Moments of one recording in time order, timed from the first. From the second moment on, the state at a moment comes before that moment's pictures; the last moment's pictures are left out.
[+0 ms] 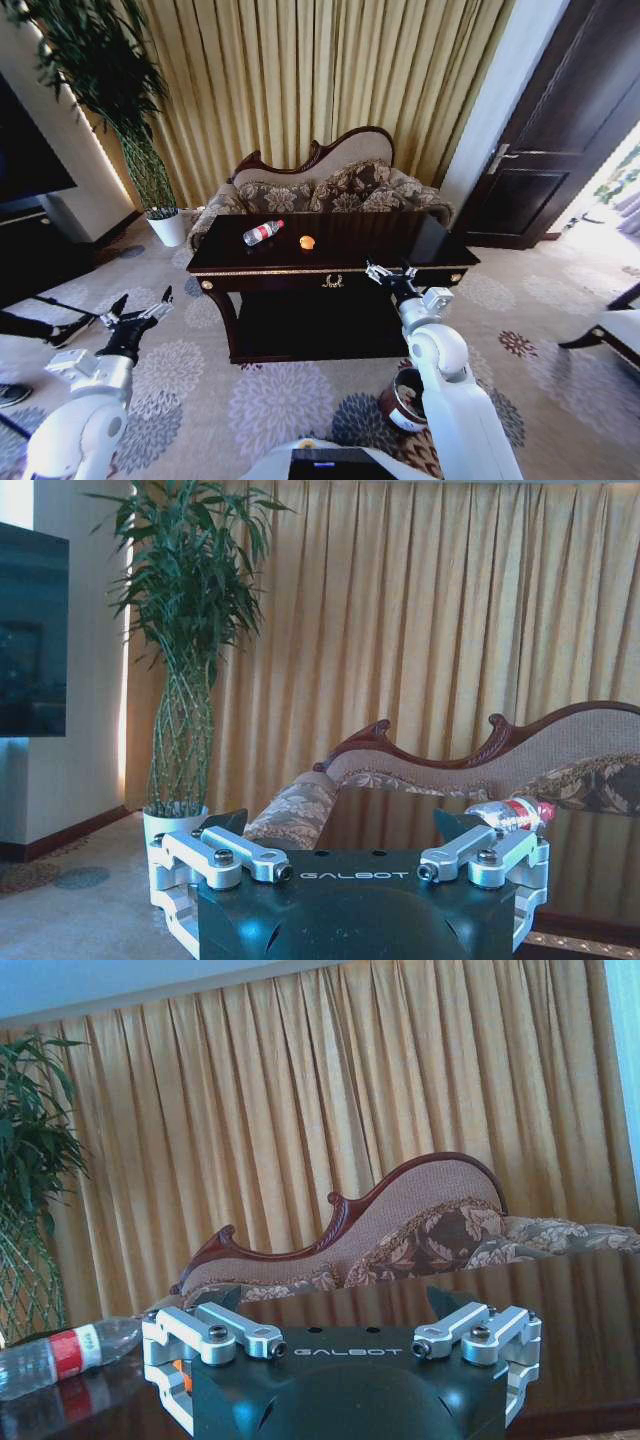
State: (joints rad) left arm 1.67 -1.26 -0.99 -2.31 -0.58 0.27 -0.07; right arm -1.23 1.36 0.54 2.12 0.41 -0.37 0.08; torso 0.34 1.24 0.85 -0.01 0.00
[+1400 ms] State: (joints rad) left arm 1.69 -1.28 -0.99 -2.32 -0.55 0.23 -0.05; right arm -1.23 1.34 0.54 2.14 0.41 -0.37 0.08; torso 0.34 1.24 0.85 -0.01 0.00
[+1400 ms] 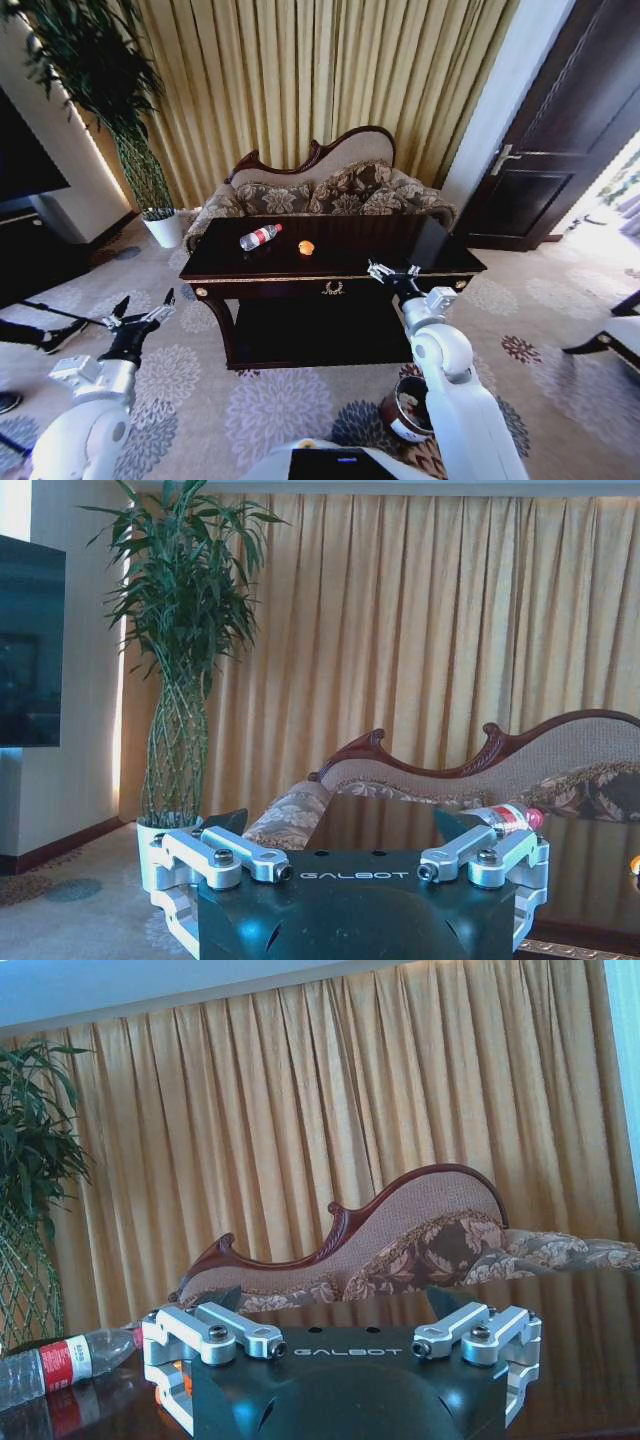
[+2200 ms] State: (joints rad) left arm 1.70 -1.29 -0.98 -2.31 -0.55 0.21 -0.04; right arm -1.24 1.36 0.54 2.12 0.34 -0.34 0.03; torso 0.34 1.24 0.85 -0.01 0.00
